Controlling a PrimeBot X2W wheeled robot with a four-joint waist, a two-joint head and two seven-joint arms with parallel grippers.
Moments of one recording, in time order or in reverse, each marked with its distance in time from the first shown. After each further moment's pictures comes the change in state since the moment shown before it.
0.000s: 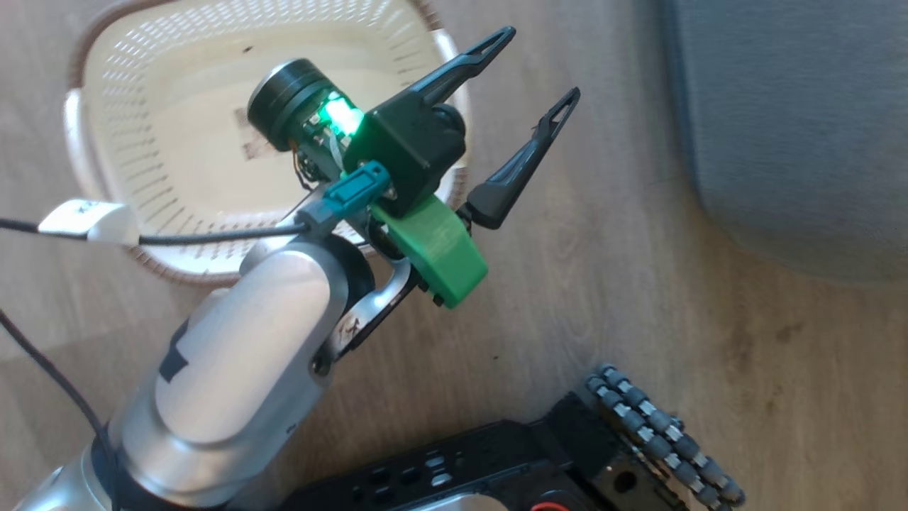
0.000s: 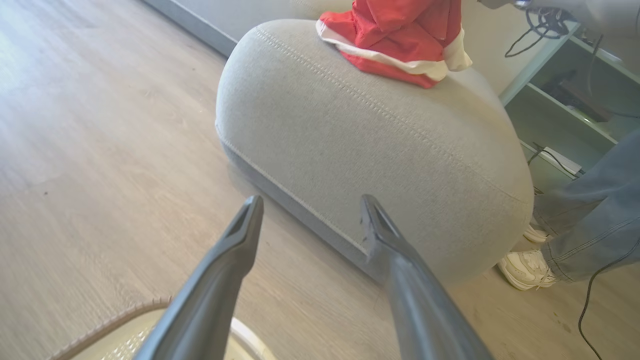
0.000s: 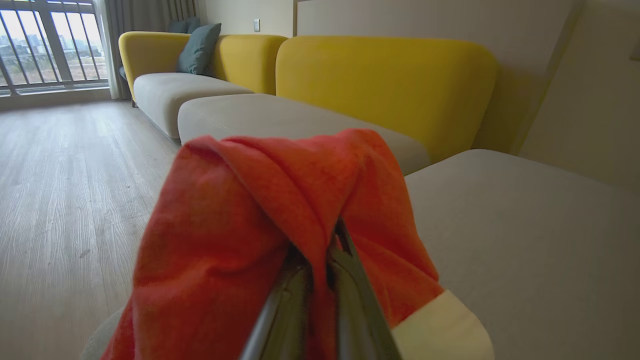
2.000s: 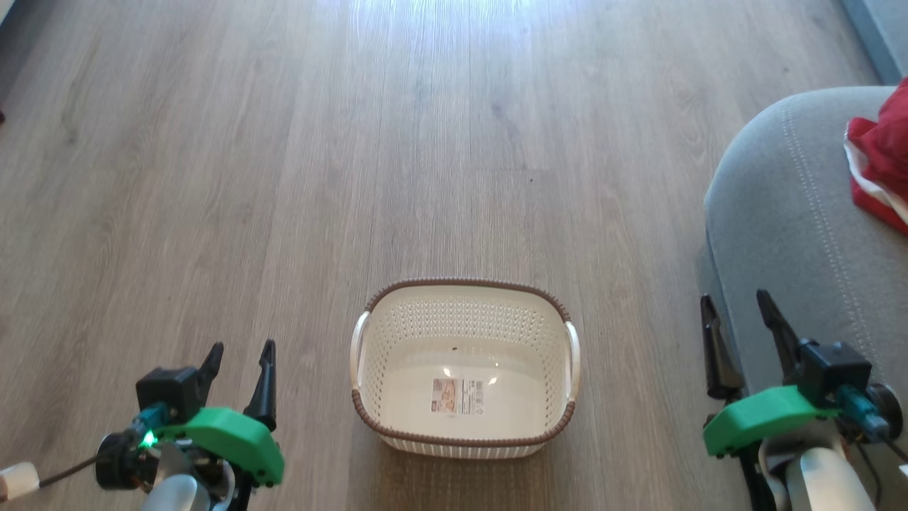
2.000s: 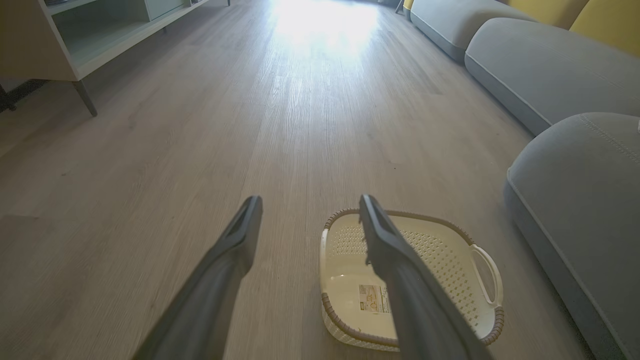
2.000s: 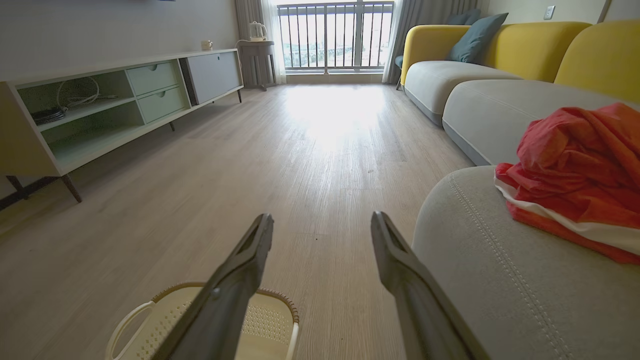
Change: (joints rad) left arm 0.612 0.058 0.334 0.543 -0.154 0.157 -0.412; right arm 1.384 0.465 0.469 -0.683 -0.052 0.000 -0.071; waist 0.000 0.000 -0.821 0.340
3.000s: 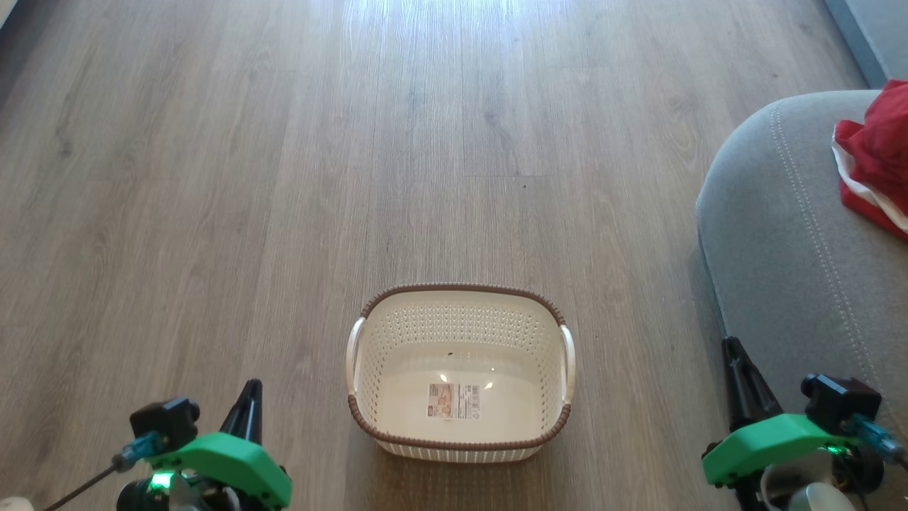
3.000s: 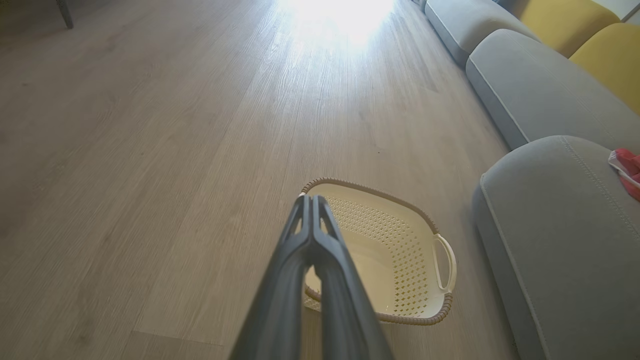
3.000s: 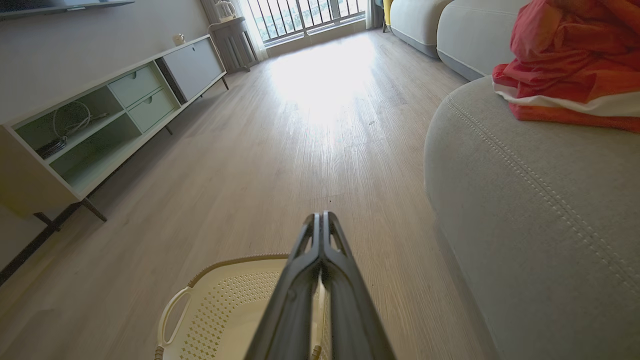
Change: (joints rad) left arm 0.076 -0.067 0.070 0.014 -0.109 -0.046 0.053; right arm 0.062 0.007 0.013 0.049 0.215 0.000 0.052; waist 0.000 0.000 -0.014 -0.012
